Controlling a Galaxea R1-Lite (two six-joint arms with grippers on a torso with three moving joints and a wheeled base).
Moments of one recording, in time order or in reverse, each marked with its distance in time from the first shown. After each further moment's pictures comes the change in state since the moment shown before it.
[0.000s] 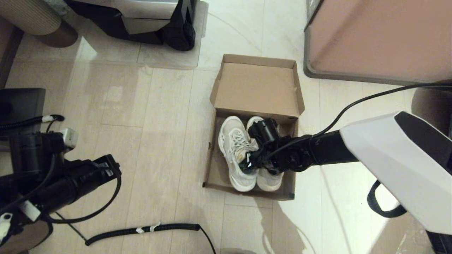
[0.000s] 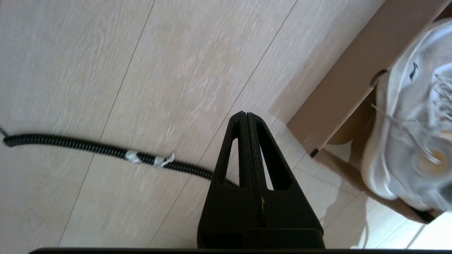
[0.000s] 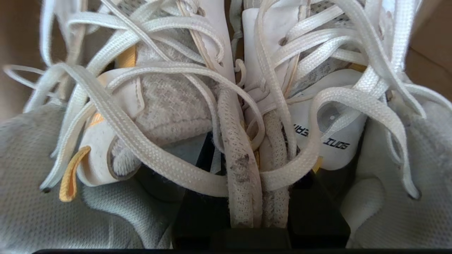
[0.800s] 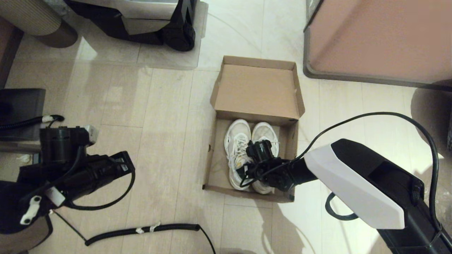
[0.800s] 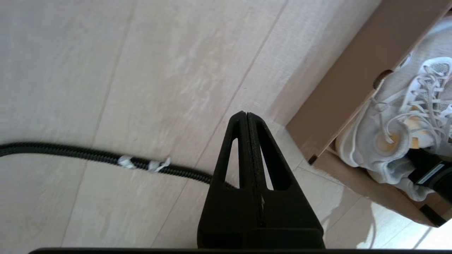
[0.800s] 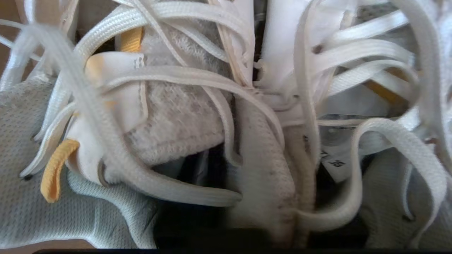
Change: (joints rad) left arm -0.037 0.104 -0.090 0.025 0.014 0.018; right arm -0.049 0.265 -0.024 -0.321 -0.013 -0.074
